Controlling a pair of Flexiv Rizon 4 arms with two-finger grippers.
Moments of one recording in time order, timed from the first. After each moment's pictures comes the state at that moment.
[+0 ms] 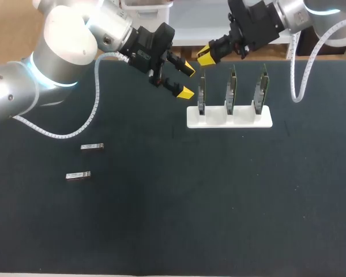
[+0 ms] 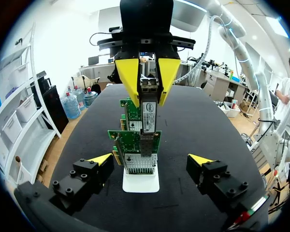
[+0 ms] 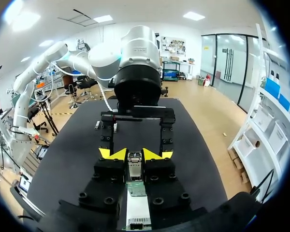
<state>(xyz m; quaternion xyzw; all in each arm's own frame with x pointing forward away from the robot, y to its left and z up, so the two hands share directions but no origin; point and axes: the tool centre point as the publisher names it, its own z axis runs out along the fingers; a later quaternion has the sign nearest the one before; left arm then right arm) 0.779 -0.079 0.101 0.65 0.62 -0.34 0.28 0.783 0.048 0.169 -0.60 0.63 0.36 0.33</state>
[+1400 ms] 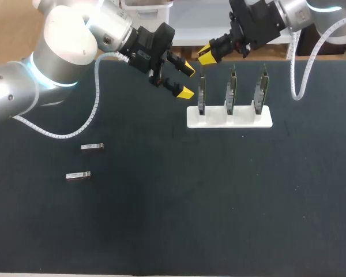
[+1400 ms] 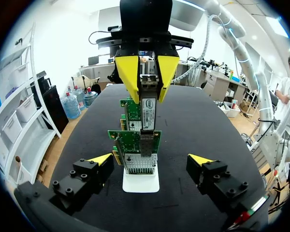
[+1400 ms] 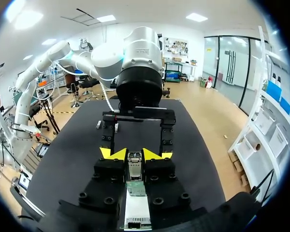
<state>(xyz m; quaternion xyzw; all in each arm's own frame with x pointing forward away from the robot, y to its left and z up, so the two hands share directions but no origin) 0.779 -0.079 0.101 0.65 0.62 -0.34 0.28 0.784 0.046 0.172 -0.61 0.62 0.36 0.33</state>
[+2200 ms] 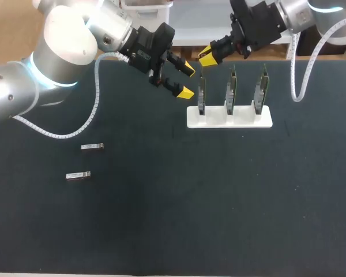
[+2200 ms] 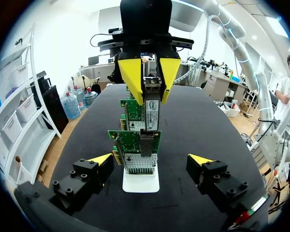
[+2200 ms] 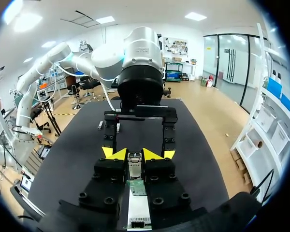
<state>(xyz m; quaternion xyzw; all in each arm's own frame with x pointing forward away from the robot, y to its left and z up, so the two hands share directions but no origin) 0.779 -0.079 0.101 0.65 0.62 -0.34 0.28 0.780 0.045 0.170 -0.61 0.63 0.37 0.32</state>
